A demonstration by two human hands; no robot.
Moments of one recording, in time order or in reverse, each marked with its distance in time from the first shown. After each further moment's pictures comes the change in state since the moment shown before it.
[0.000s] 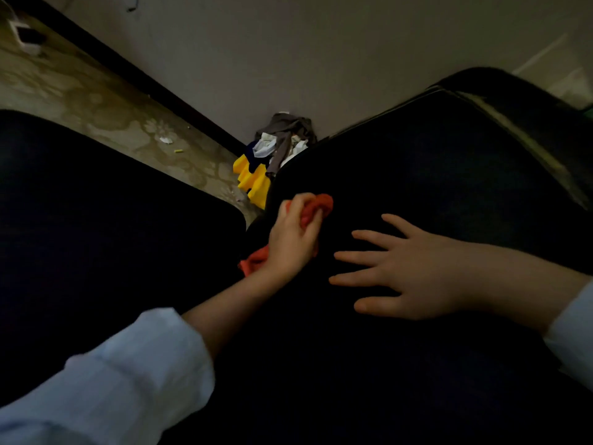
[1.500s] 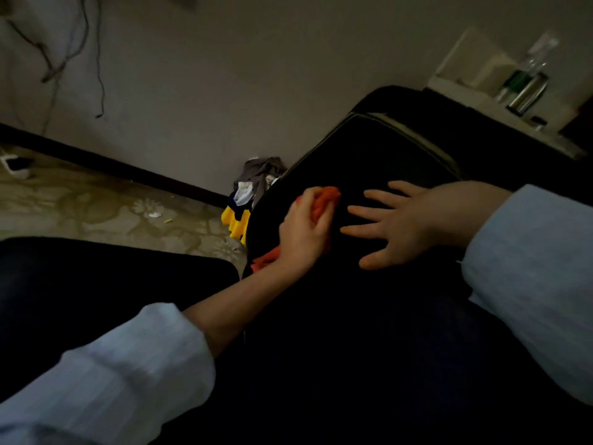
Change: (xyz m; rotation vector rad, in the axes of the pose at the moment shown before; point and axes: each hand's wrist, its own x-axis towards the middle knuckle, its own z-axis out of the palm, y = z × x) left_hand 0.033 0.087 0.026 0.070 -0.196 0.200; right_hand -0.057 0.022 -0.026 0.059 -0.082 0.488
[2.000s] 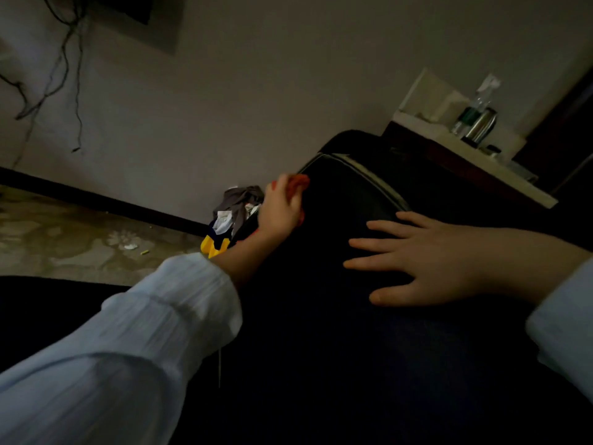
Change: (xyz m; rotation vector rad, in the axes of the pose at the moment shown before) left_hand 0.098 0.000 0.024 0.080 0.029 0.051; right_hand -0.059 0.034 0.040 0.228 0.145 -0.093
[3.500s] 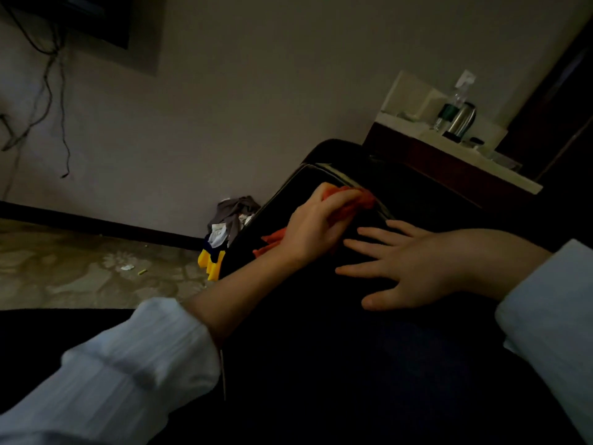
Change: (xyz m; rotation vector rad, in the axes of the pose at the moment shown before) left_hand -0.042 0.082 -0.001 -0.006 -0.227 0.561; right_hand -0.005 0.001 0.000 0.082 -0.065 0.040
